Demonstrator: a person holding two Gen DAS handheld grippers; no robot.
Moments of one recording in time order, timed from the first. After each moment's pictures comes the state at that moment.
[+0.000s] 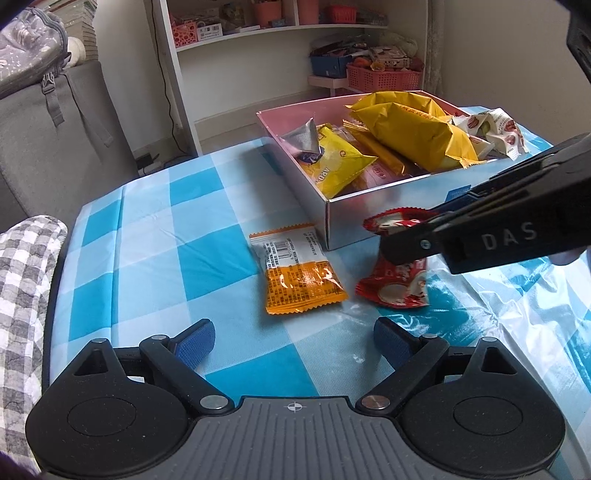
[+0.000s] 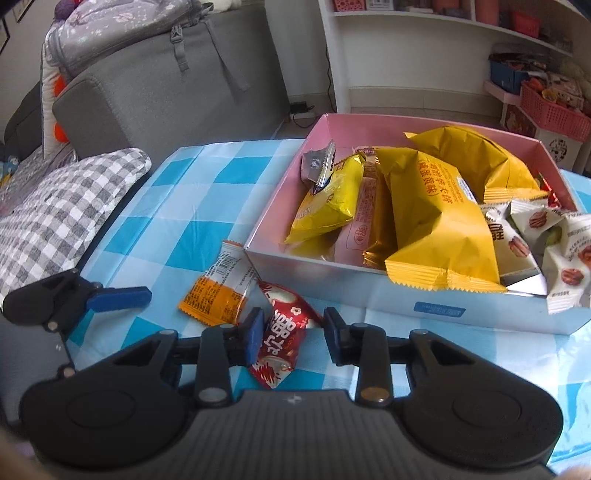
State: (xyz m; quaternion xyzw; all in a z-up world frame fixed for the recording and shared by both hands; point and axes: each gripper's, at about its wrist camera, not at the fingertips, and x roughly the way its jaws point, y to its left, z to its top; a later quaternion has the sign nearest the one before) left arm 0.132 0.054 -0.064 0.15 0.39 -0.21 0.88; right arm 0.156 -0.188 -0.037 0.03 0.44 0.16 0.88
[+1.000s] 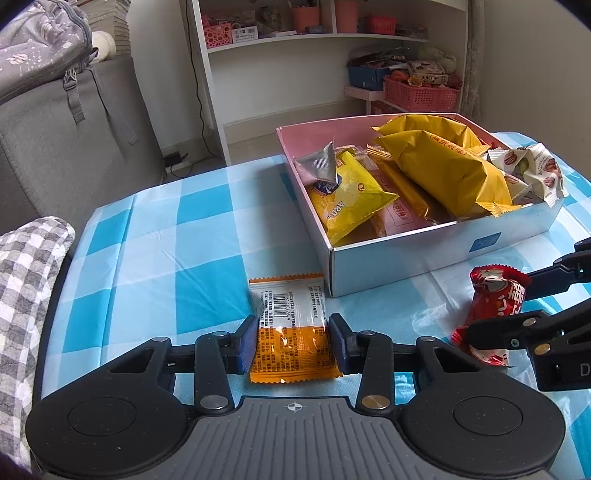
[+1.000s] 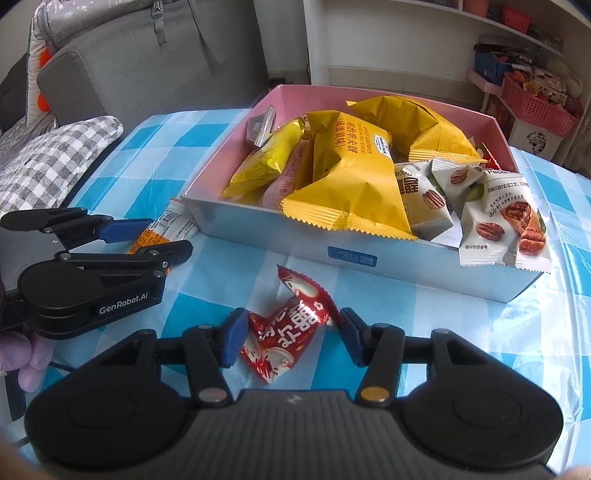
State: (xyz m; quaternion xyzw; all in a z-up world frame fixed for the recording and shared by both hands) left arm 0.149 0.026 -0.062 0.12 0.39 -0.16 0.90; right arm 0.141 -0.222 -0.045 0.01 0.48 0.13 0.87
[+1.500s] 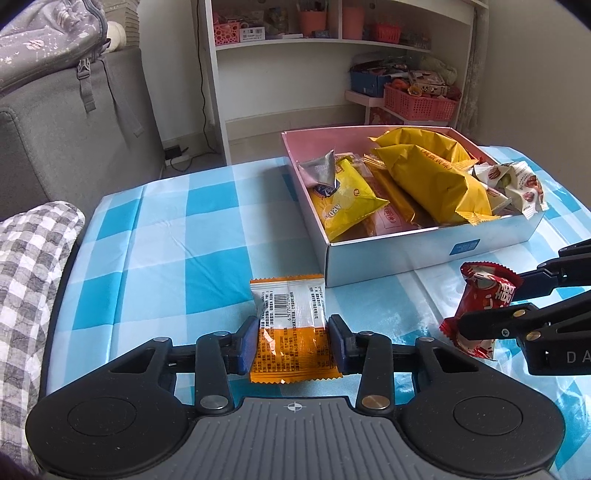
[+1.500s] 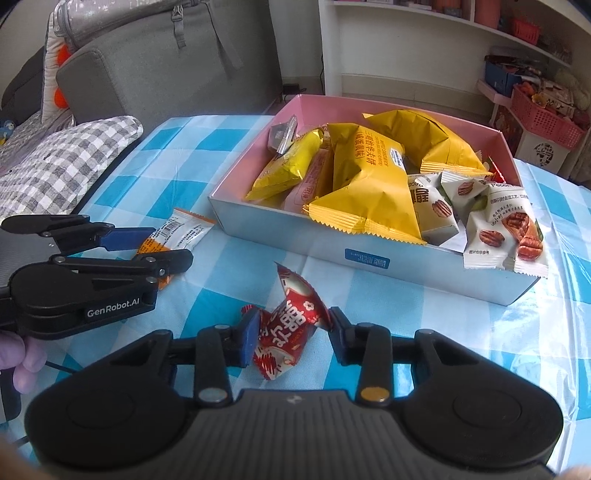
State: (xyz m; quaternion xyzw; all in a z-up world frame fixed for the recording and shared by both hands) left arm 0.134 0.039 -0.046 0.09 0.40 -0.16 0.90; right arm 0.129 -0.223 -0.031 0.00 0.46 0.15 0.87
